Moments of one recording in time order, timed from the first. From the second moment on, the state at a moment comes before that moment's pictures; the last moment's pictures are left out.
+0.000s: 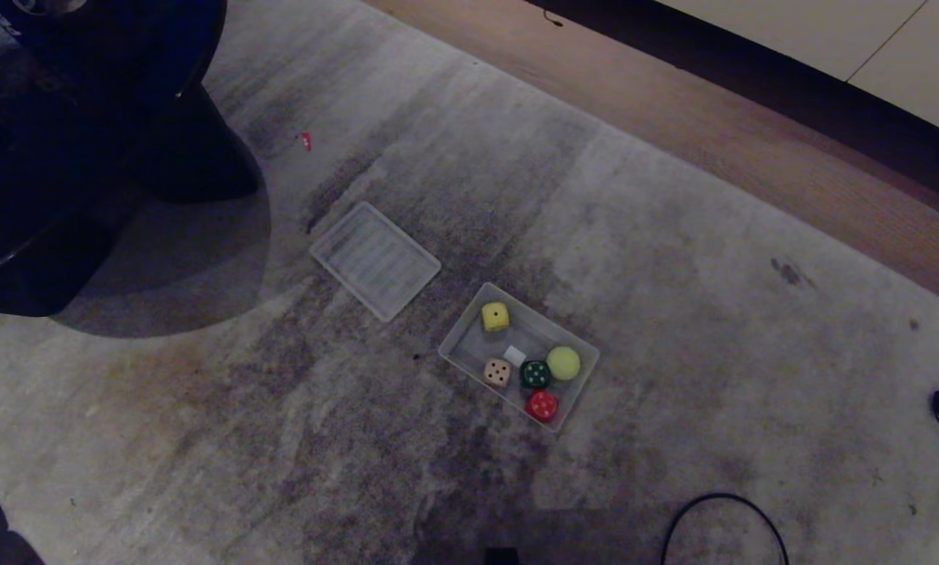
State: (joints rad) left arm 0.00 0.00 0.00 -0.01 0.07 -0.15; right arm 0.00 0.00 0.00 -0.03 0.02 0.00
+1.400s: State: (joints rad) left arm 0.00 0.00 0.00 -0.01 0.07 -0.15; right arm 0.00 0.00 0.00 -0.03 0.02 0.00
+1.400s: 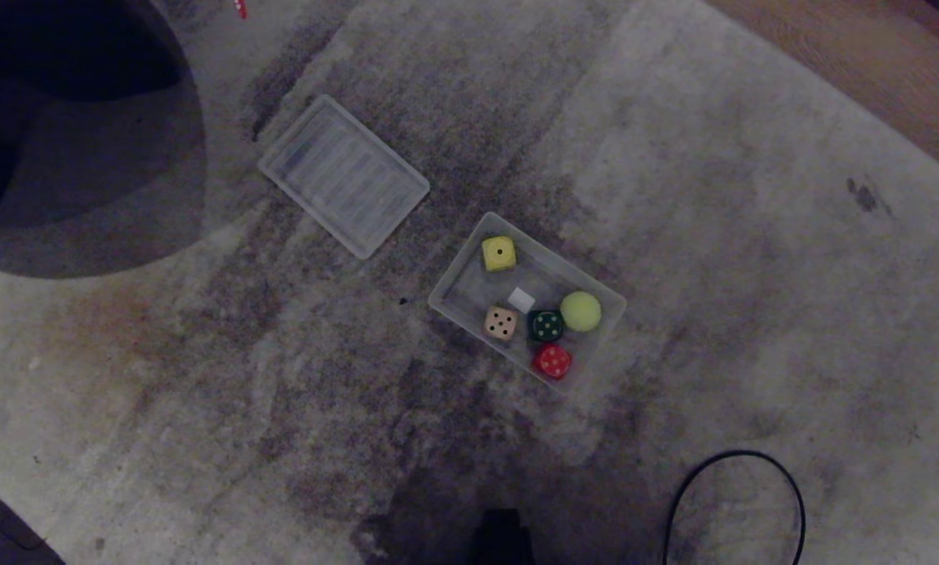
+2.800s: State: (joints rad) left arm 0.00 0.00 0.00 -0.01 0.07 -0.15; right arm 0.06 0.90 -0.34 -0.15 0.17 0.35
